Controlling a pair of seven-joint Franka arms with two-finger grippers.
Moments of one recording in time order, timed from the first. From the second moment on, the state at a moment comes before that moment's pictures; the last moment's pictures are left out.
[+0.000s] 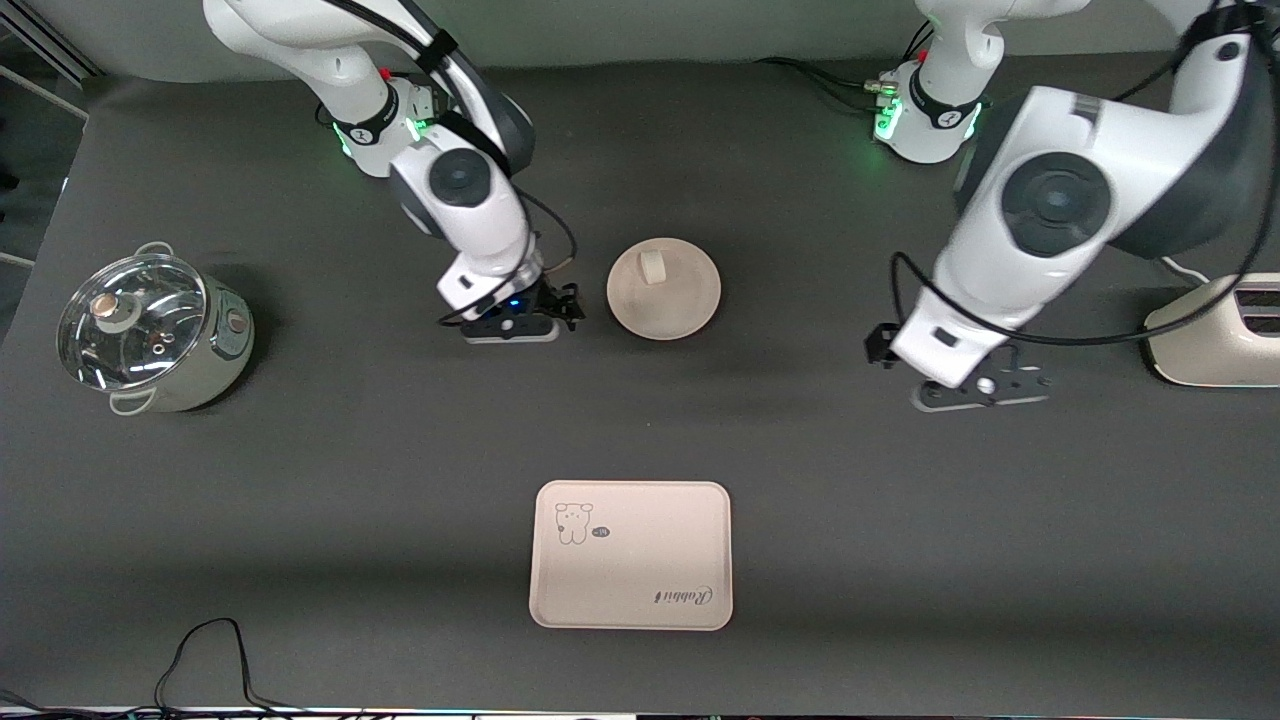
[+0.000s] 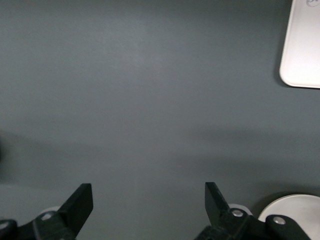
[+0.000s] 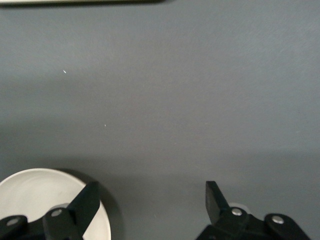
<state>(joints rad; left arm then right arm) 0.02 0.24 -0.39 -1.59 0.18 1.72 -0.46 0.27 0.28 0.43 -2.15 -0.25 2.48 0.90</state>
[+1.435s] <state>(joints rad) -0.07 0.21 -0.19 -1.57 0.10 1.65 -0.25 0.30 0.58 0.57 -2.13 -0.68 2.57 1.35</state>
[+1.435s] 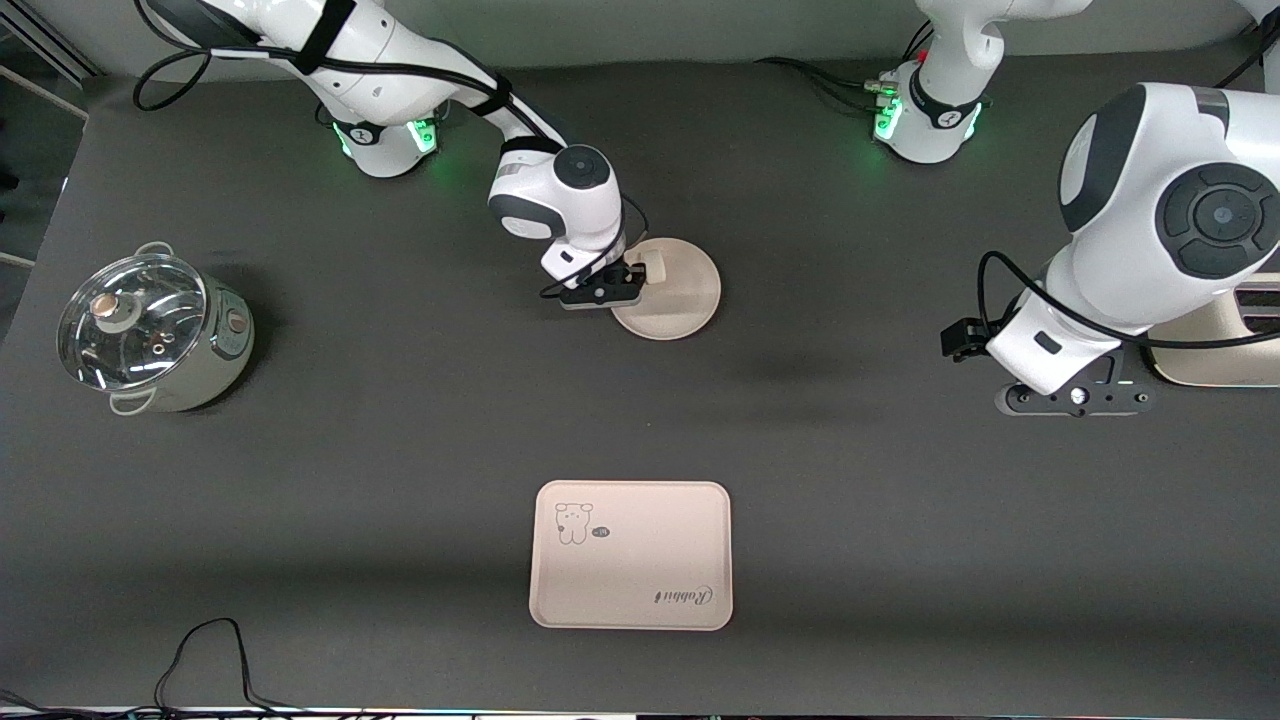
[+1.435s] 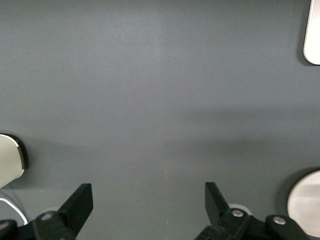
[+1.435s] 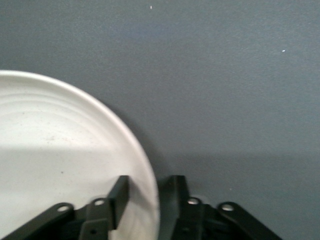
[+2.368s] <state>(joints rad) -0.08 0.21 -0.18 -1.54 0.10 1.66 -0.25 0.29 0.57 0.57 -2.10 -0.68 2.57 1.36</state>
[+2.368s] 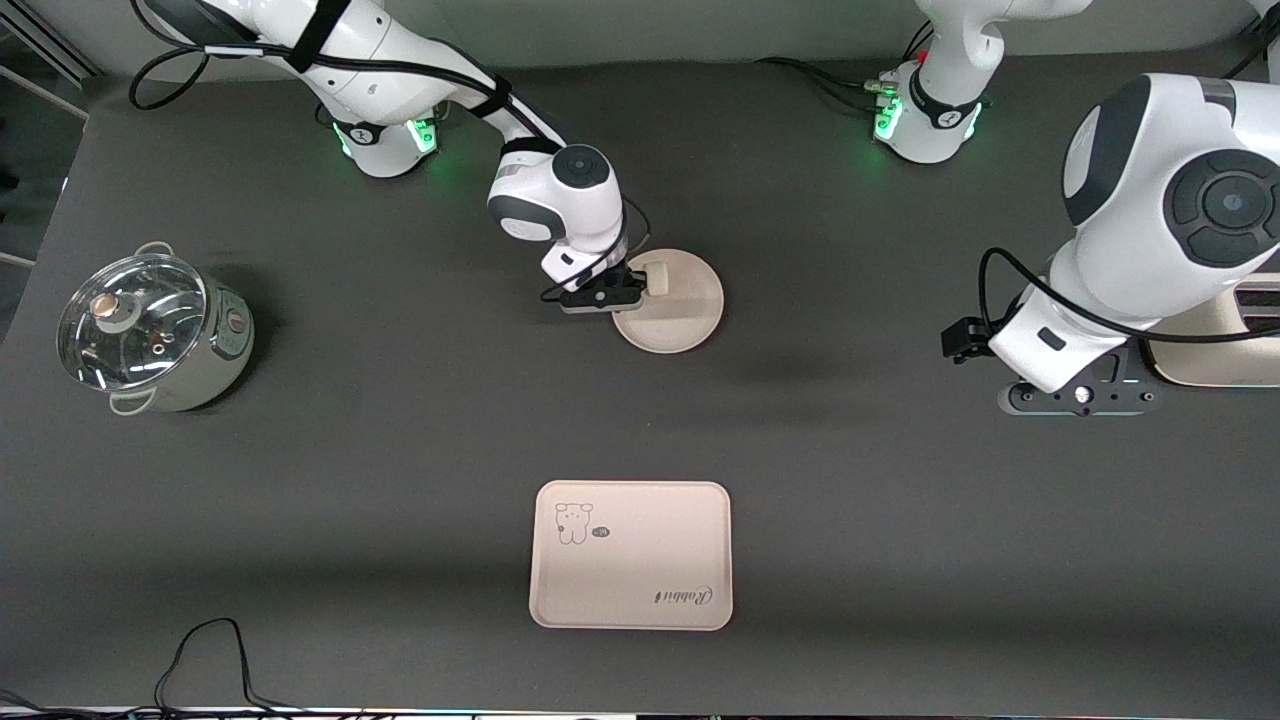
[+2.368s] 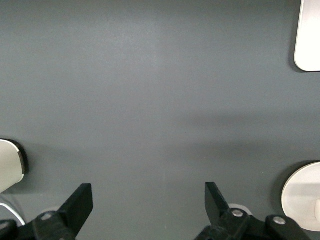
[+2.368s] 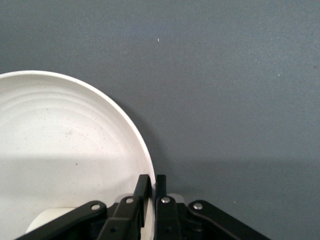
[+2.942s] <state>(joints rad) -0.08 0.21 -0.18 -1.54 0.10 1.65 -0.25 0.29 0.57 0.57 -2.08 -0.67 2.57 1.37</state>
